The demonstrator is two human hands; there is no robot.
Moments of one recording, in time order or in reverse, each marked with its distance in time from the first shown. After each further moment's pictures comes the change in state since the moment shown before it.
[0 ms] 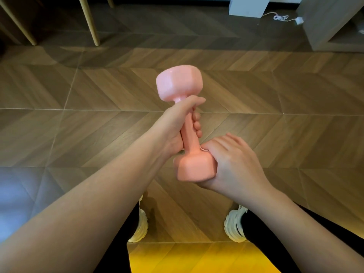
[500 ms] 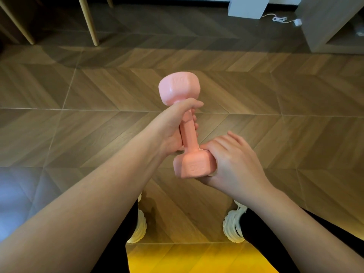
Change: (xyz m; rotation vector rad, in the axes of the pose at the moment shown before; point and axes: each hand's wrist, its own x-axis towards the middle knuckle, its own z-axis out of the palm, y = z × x) left_hand 0.004 0.001 -0.007 0.036 0.003 -0.049; right_hand 0.001 0.004 0.000 -0.010 -0.041 -0.002
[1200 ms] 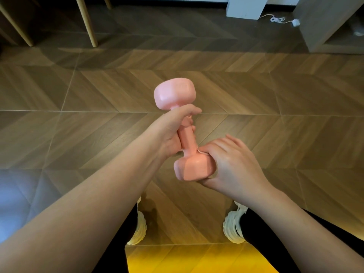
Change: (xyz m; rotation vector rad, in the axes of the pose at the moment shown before) left_hand 0.002 -0.004 -0.001 -0.020 -0.009 0.003; right_hand 0.000 0.001 -0.001 0.041 -0.063 0.019
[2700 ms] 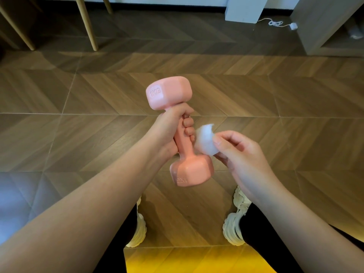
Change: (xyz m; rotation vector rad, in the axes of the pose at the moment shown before) left_hand -0.005 0.002 0.003 -0.112 -0.002 0.089; right_hand 0.003 0.001 -0.010 1.358 0.118 0.559
